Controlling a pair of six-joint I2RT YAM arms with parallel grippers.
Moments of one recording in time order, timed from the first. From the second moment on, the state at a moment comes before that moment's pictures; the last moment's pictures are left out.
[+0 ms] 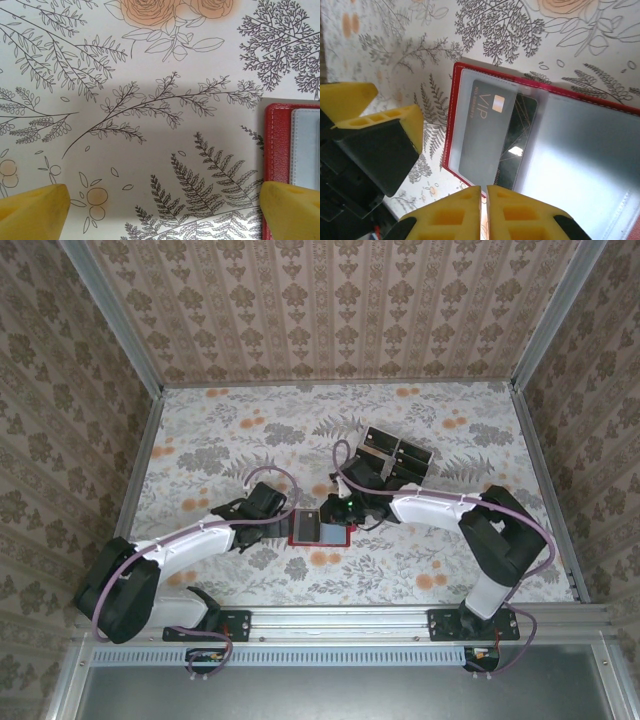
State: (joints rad) left arm -0.69 1.29 0.59 -0.41 -0.27 -0.59; right arm 0.74 1.70 0.98 -0.20 -0.36 0.76
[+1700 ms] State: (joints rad) left arm -0.69 1.37 0.56 -0.37 -0.26 -0.59; right arm 0.81 1.92 1.15 -0.30 -0.27 0.70
